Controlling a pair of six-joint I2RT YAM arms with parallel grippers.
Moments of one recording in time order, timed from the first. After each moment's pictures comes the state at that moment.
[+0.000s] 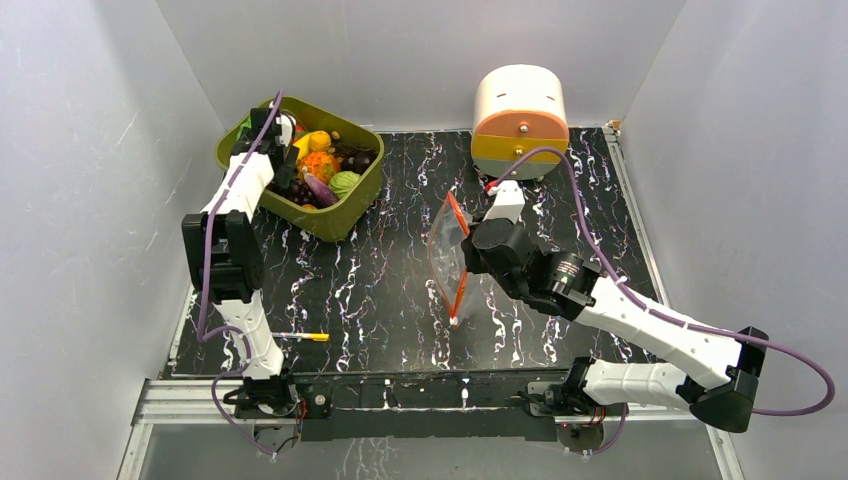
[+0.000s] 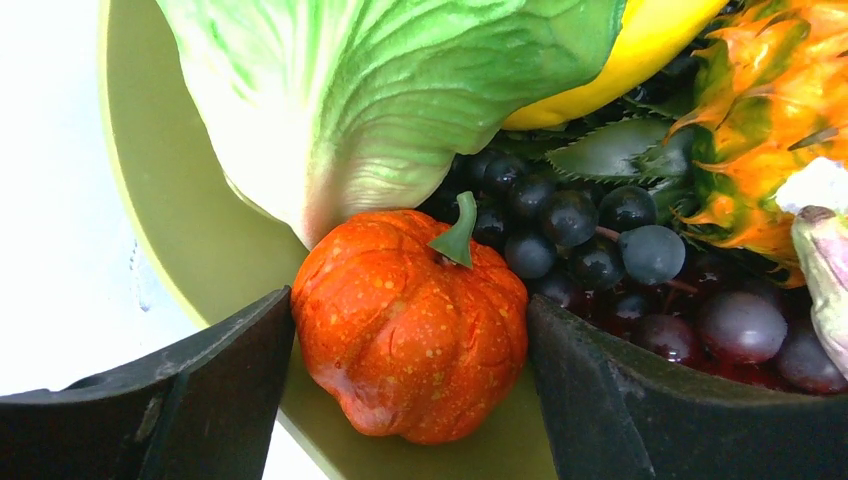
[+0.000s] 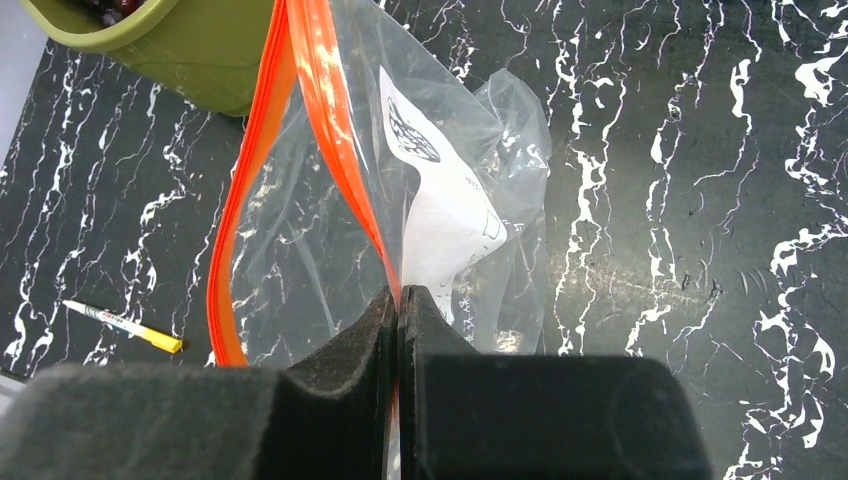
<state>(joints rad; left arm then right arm) 0.02 1.97 1.67 -0.56 -0.42 0.41 1.01 1.08 1.10 -0.58 0.56 0.61</state>
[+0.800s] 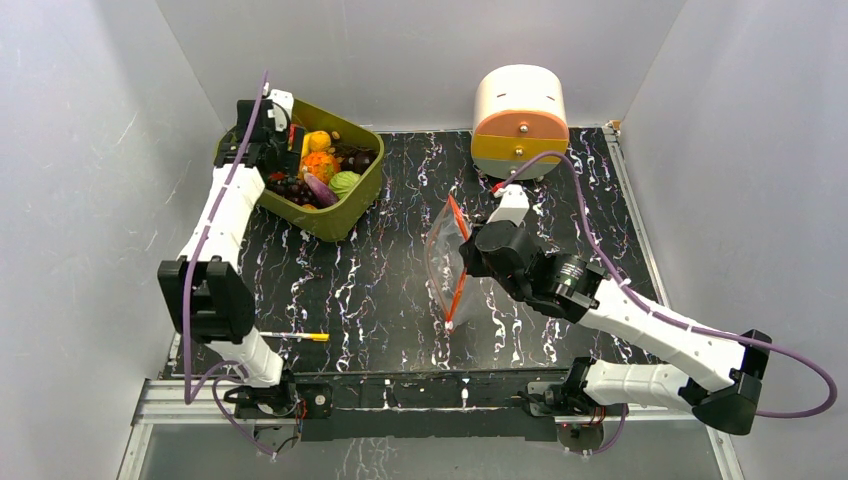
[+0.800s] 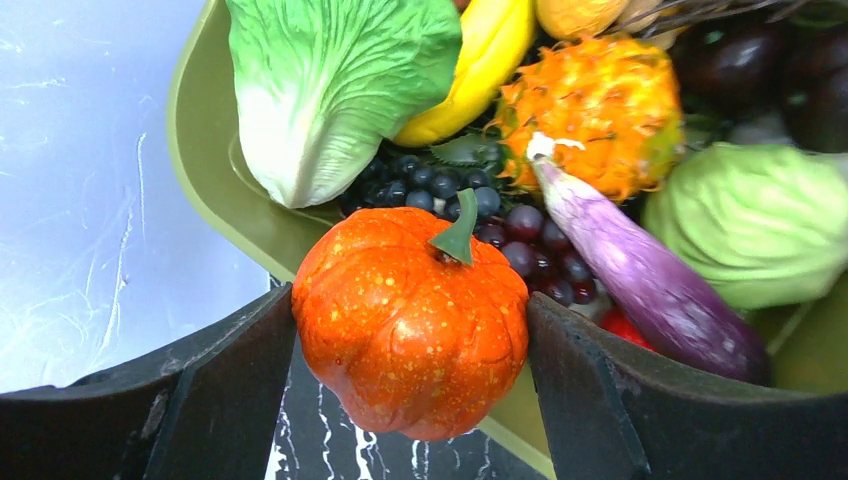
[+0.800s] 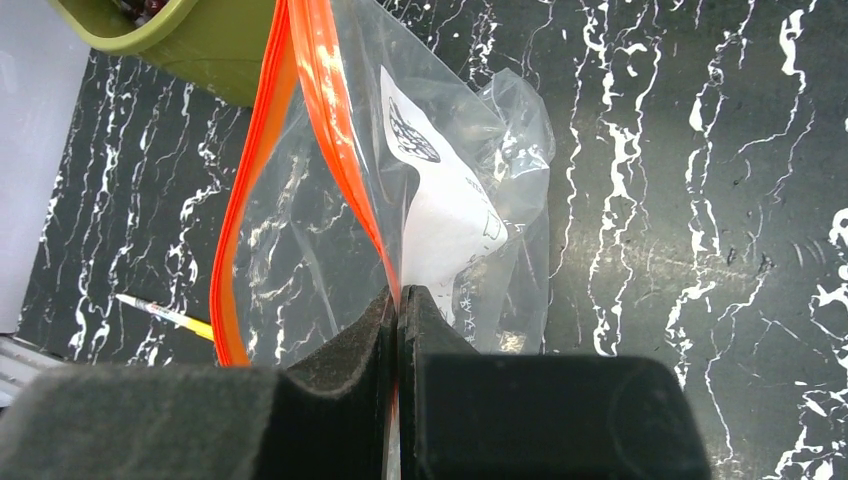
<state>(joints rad) -0.03 1.69 1.60 -0.61 -0.26 0.26 1.01 1.06 1.08 -0.59 0.53 0.69</state>
